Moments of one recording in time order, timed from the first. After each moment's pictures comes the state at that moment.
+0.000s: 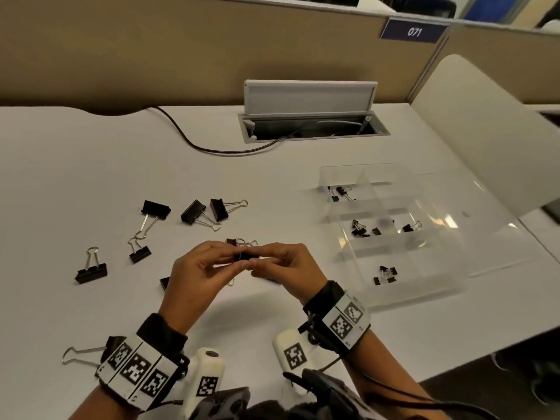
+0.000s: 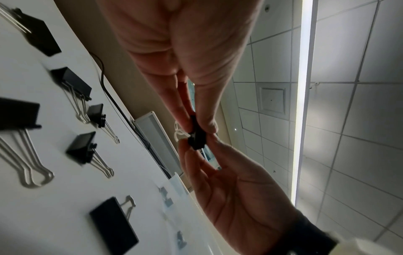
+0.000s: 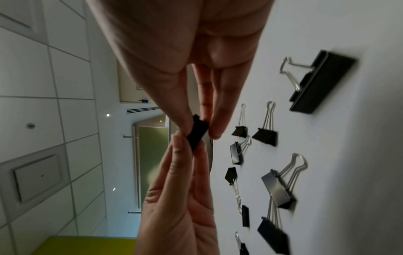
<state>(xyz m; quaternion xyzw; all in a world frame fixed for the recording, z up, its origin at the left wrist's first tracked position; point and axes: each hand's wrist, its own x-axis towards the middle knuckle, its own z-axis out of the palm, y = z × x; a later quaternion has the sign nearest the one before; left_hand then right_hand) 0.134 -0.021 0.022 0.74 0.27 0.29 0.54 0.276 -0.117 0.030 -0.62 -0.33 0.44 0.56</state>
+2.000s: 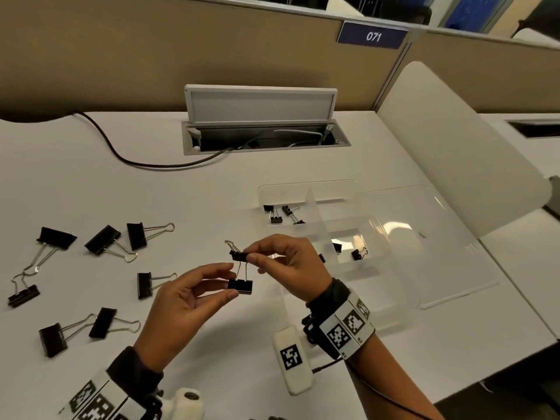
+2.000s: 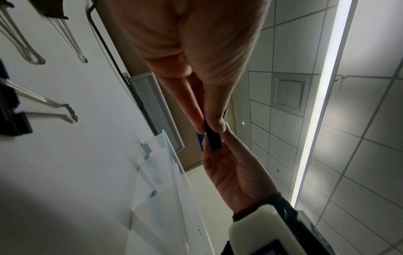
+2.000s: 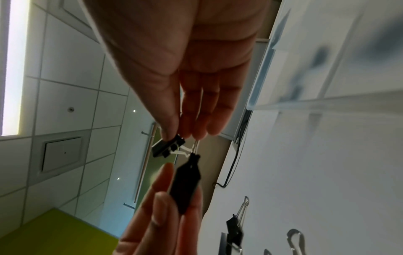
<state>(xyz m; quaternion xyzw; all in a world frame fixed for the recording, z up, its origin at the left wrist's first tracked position) 0.249 -0.075 0.012 0.66 0.26 0.27 0.65 0.428 -0.157 0.038 -0.65 -0.46 0.31 0.52</state>
